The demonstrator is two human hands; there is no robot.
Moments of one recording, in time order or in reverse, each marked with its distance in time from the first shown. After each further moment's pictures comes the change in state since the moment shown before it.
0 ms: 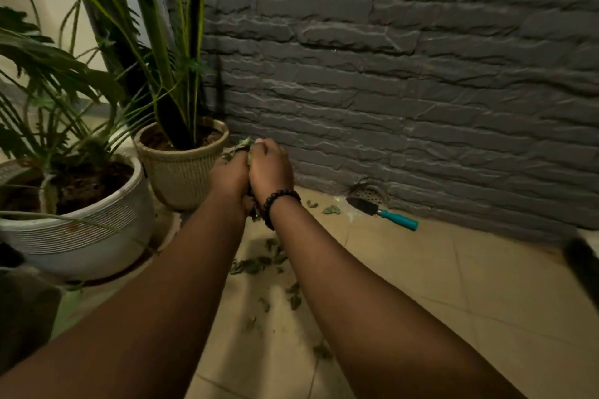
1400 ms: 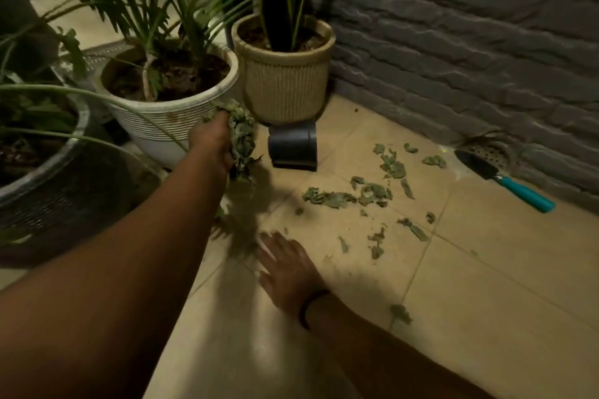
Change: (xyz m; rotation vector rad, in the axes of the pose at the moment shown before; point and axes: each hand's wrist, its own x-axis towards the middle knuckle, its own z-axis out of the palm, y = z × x) left_hand 0.084 -0.053 -0.193 -0.092 0.392 -0.181; right_hand -0.135 0.259 0.131 -0.833 -0.816 -0.616
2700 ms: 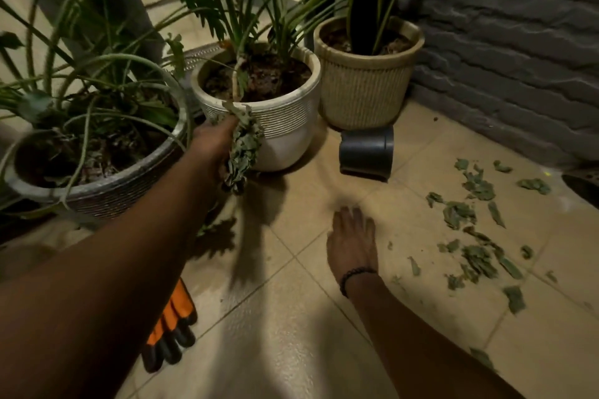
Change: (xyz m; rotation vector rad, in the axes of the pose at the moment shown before) left_hand -0.008 0.034 -0.104 0.192 0.112 0.131; right_hand 0.066 0.004 -0.009 -0.225 0.077 0.303
